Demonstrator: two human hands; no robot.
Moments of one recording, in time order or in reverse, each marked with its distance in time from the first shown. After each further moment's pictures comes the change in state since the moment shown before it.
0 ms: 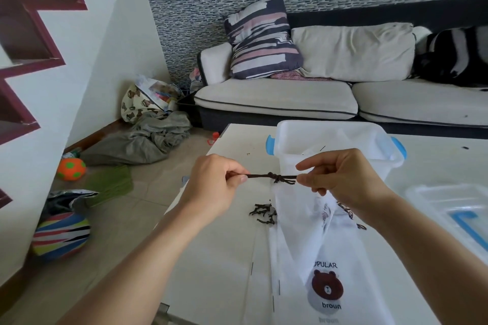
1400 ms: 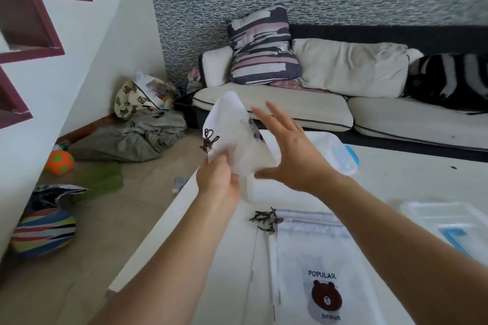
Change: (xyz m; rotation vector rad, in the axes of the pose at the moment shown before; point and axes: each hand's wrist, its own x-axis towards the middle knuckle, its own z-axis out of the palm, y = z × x) left_hand 0.038 0.003 0.020 -1.558 0.466 -0.841; right_hand 0.061 -0.034 0.063 -0.800 -0.116 -0.551
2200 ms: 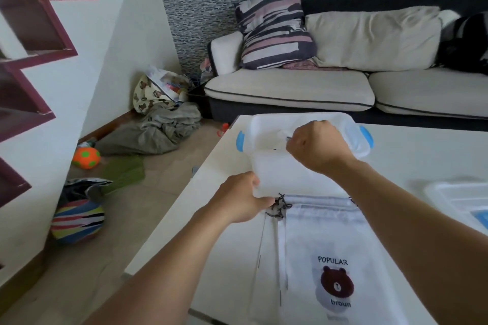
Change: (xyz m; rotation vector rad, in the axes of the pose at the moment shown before) left_hand -0.007 -0.027 -0.045 1.852 -0.457 0.188; right_hand -0.006 0.063 0.020 -0.061 0.065 0.251
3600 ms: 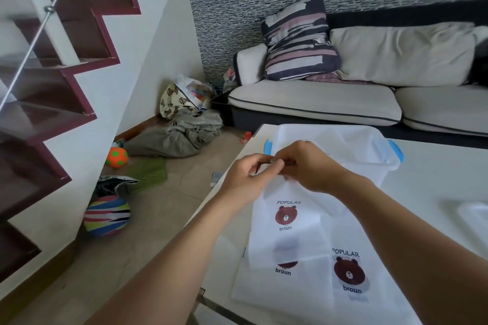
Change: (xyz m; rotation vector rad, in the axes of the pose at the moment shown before) left_hand -0.012 -0.017 -0.035 -0.707 0.264 0.216; right_hand -0.008 -0.069 0.011 0.234 -0.307 -0.269
